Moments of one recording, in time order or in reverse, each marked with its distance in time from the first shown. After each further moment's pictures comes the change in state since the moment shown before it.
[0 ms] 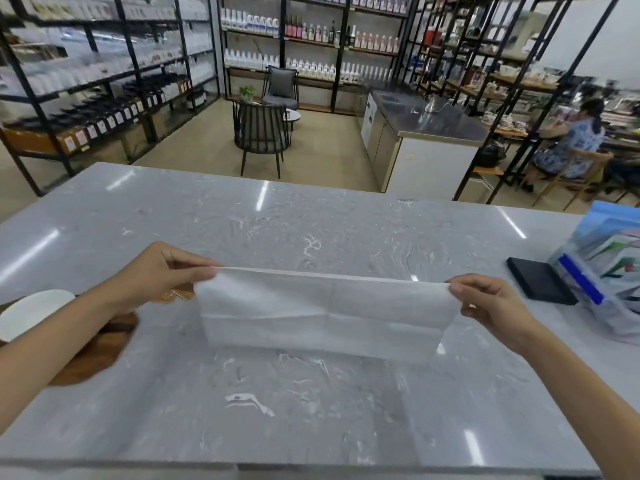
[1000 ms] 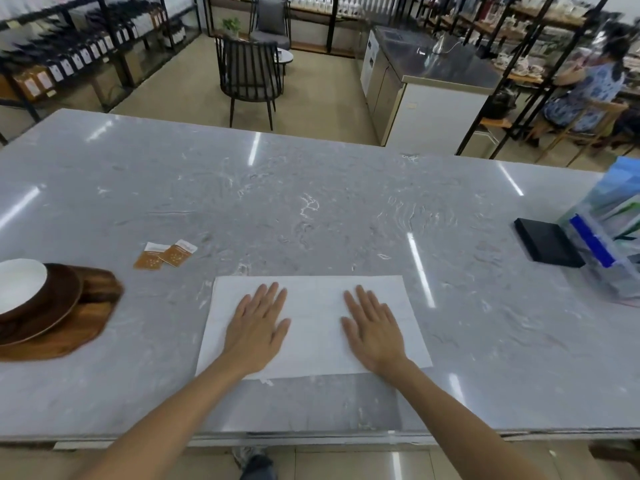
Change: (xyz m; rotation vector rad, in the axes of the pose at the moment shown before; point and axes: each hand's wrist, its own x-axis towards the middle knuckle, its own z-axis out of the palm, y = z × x) left_hand -0.008 -0.128 0.216 0.962 -0.095 -0.003; right_hand 0.001 0.164 0.186 -1.190 -0.105 -0.084
